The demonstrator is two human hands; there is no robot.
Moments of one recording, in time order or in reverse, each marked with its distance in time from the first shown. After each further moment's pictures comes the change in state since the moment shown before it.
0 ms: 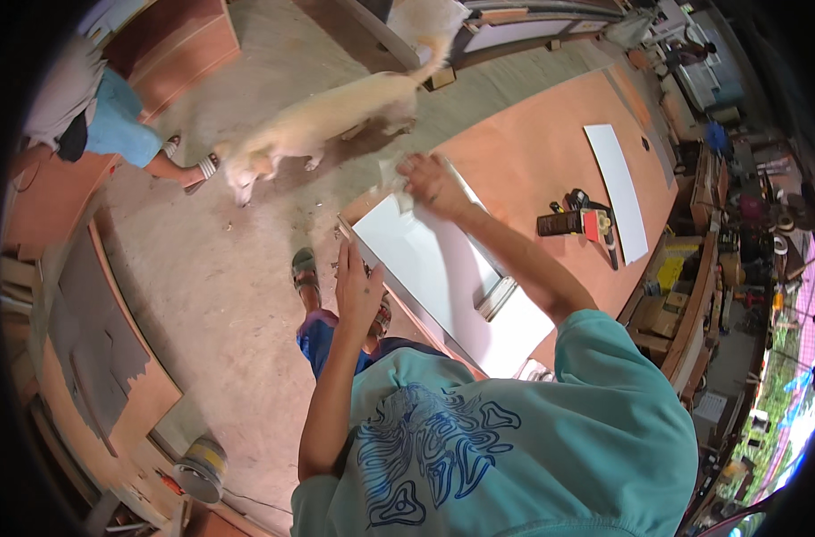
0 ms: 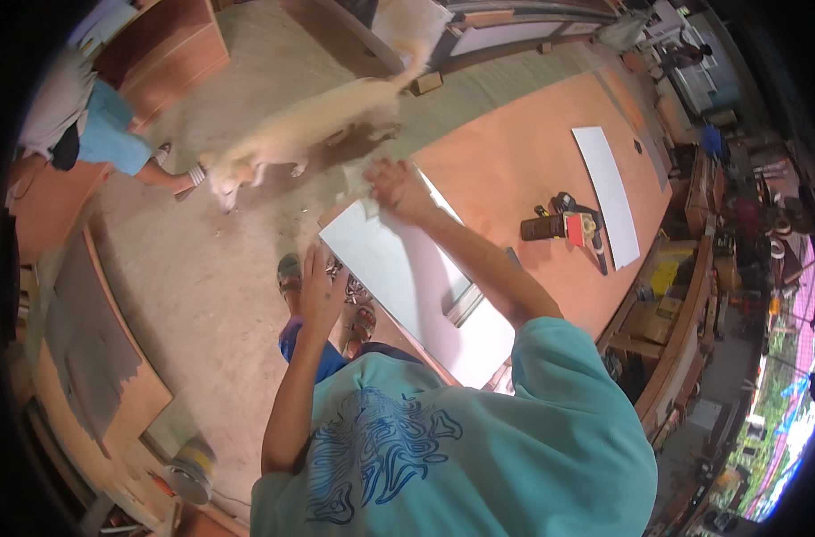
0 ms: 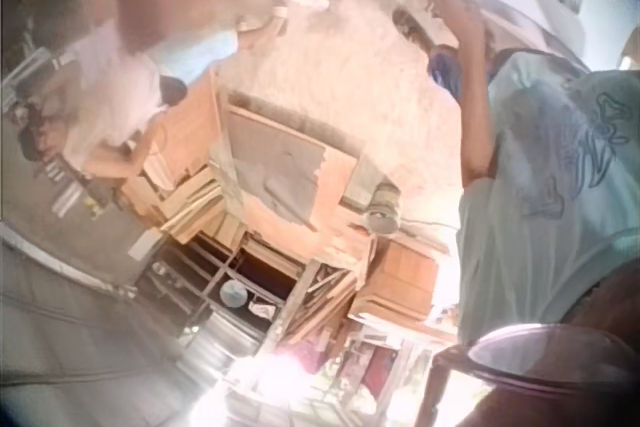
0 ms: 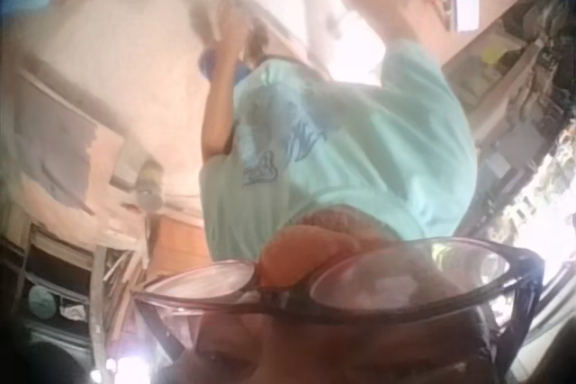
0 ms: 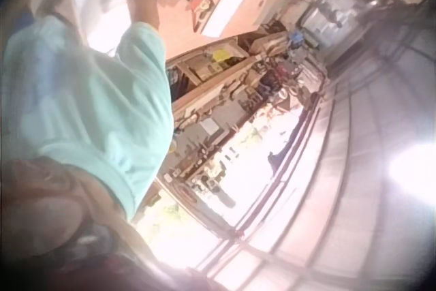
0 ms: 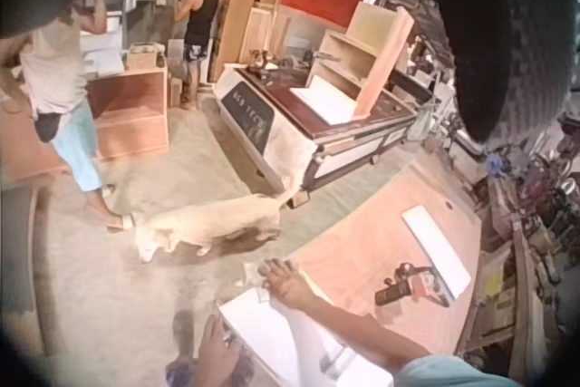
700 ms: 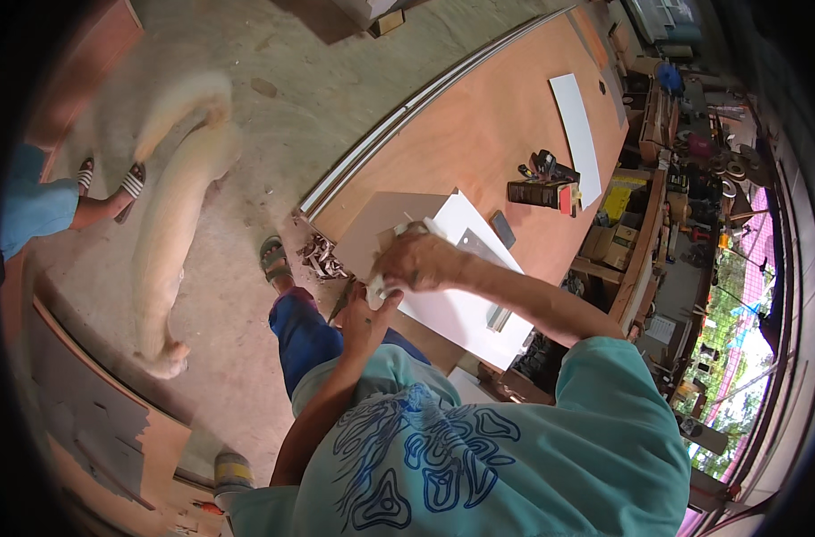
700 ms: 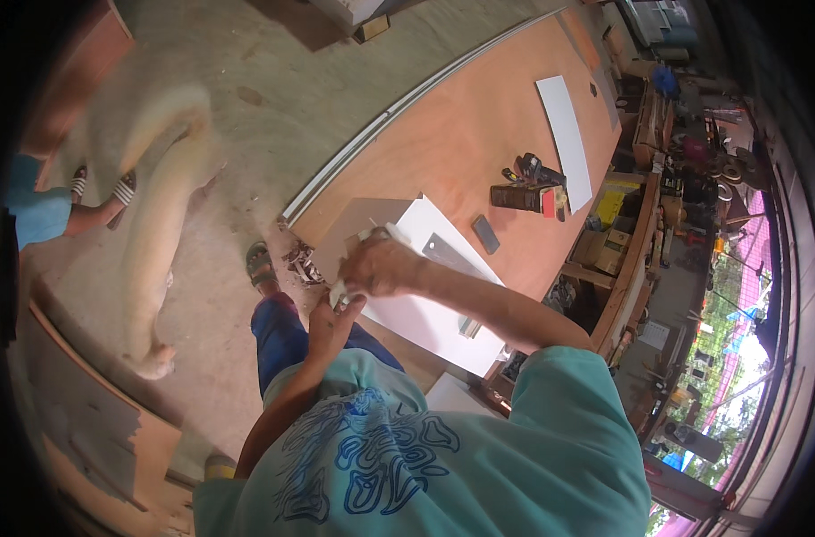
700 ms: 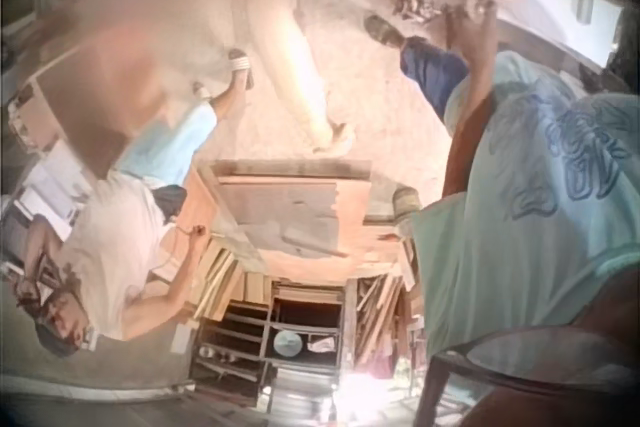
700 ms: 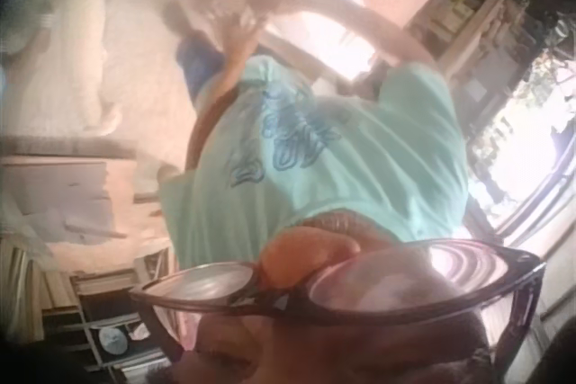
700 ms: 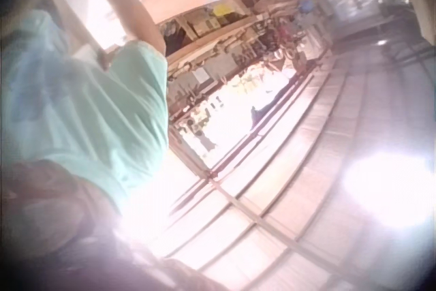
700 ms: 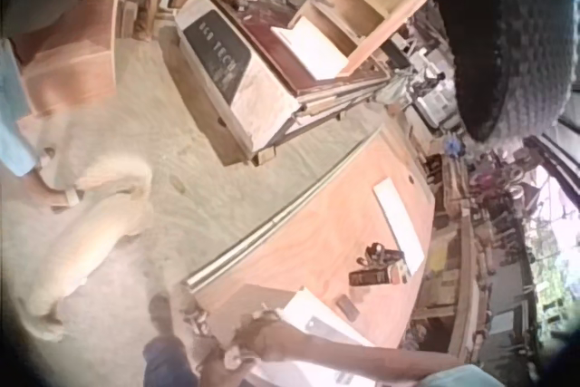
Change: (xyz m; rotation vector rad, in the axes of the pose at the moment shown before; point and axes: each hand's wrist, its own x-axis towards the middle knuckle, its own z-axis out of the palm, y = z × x) left_hand 0.095 -0.042 -0.018 -0.721 -0.708 -0.466; right_hand 0.070 -0.069 -0.022 0.273 -0.700 0.133
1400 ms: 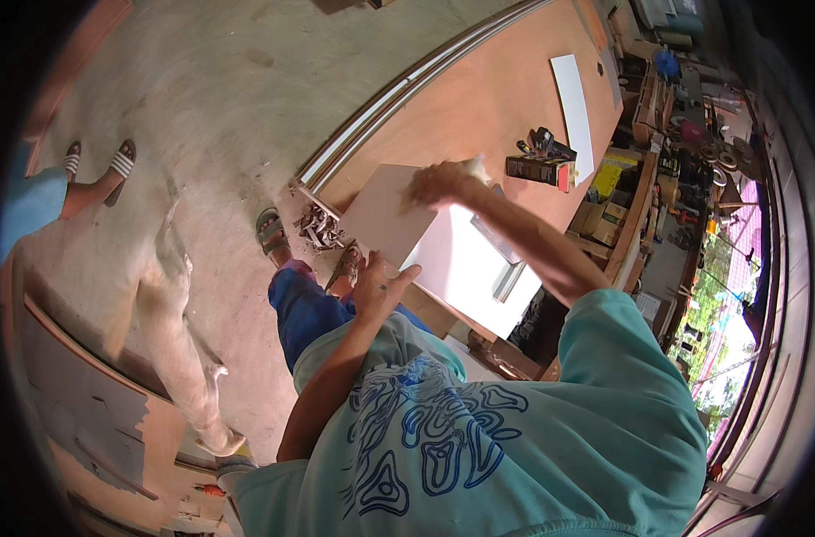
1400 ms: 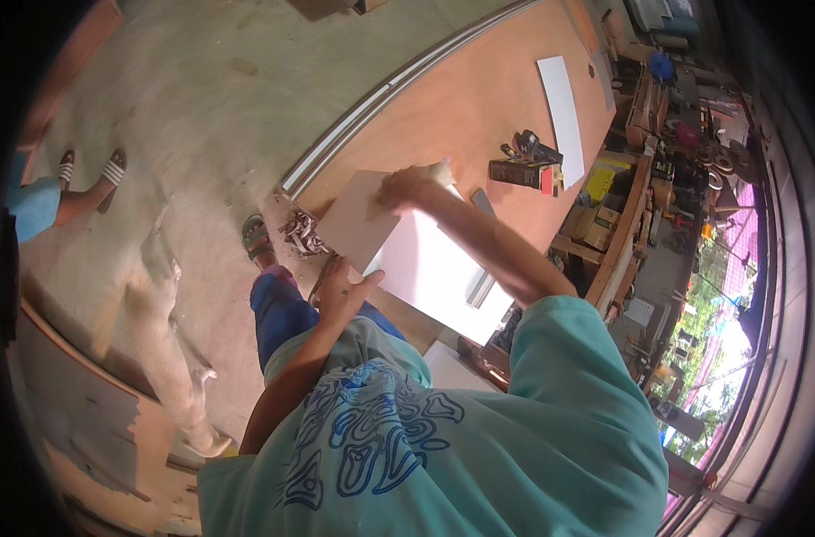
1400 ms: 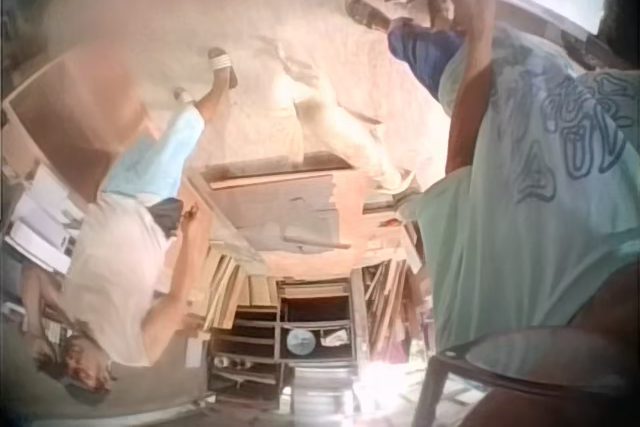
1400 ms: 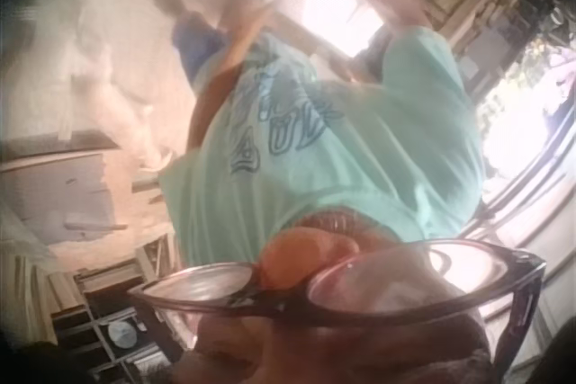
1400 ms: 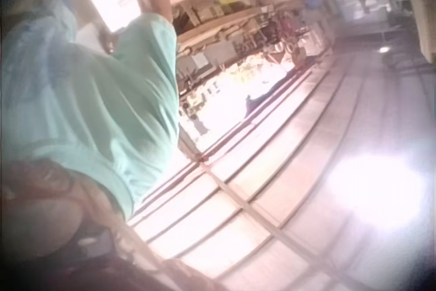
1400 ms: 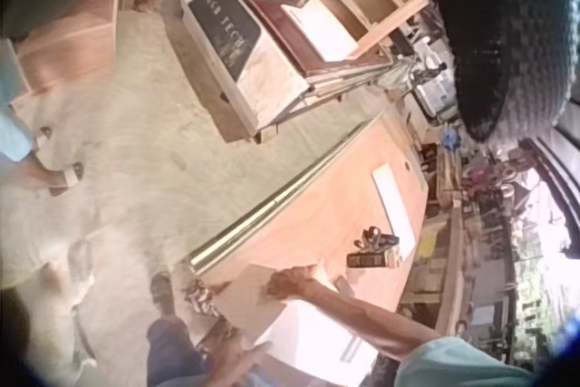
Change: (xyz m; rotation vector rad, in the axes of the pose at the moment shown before) left_hand 0.010 0.008 -0.015 0.283 0.037 -0.003; right_hand 0.054 0.077 -0.002 -0.208 -0.714 0.553
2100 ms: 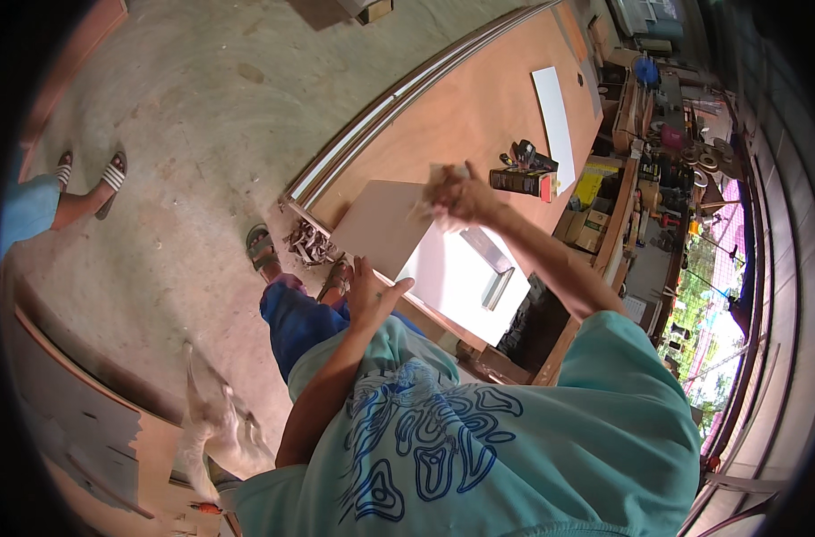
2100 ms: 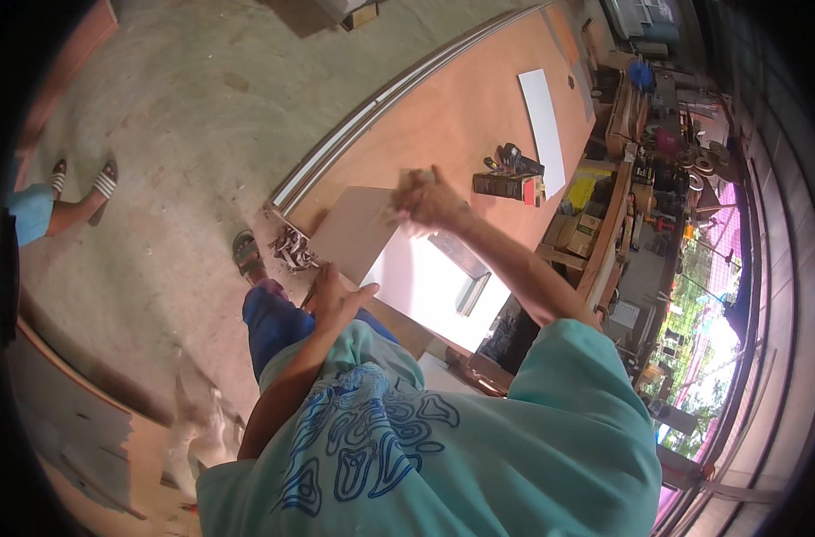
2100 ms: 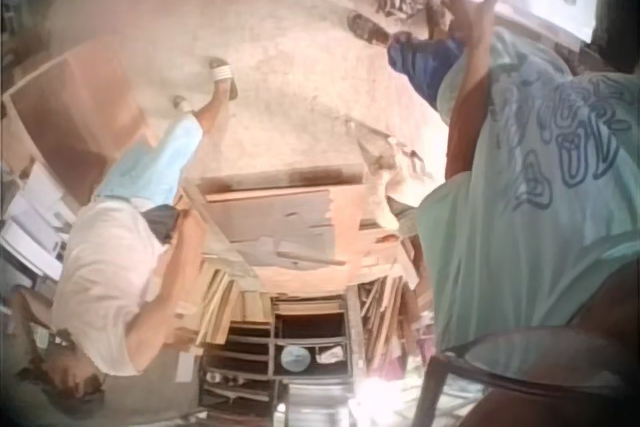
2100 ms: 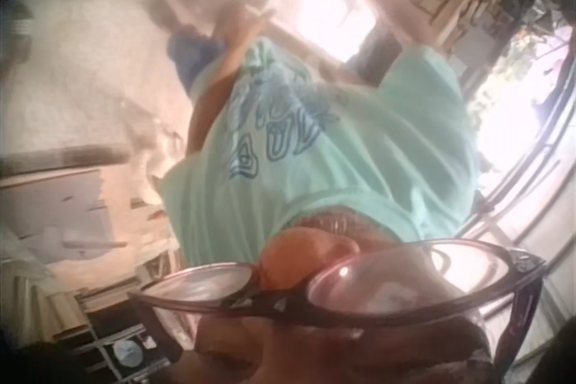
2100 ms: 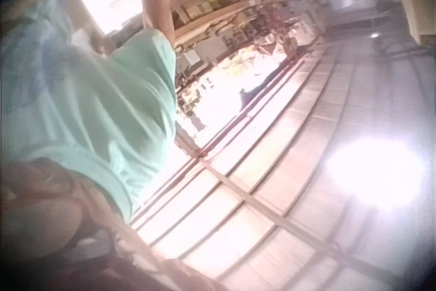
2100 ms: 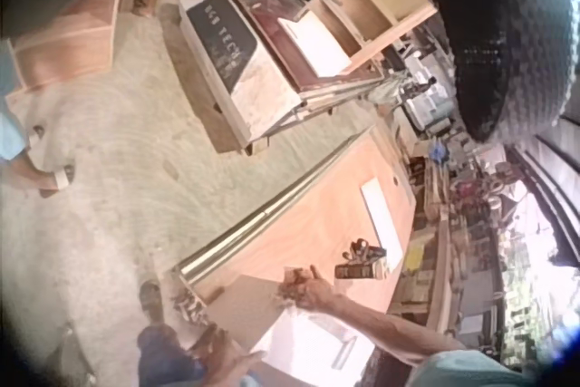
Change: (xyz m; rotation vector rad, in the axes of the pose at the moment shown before) left_hand 0.010 -0.003 -0.009 -0.109 -0.088 -0.003; right_hand -0.070 0.034 0.022 -0.075 0.636 -0.063
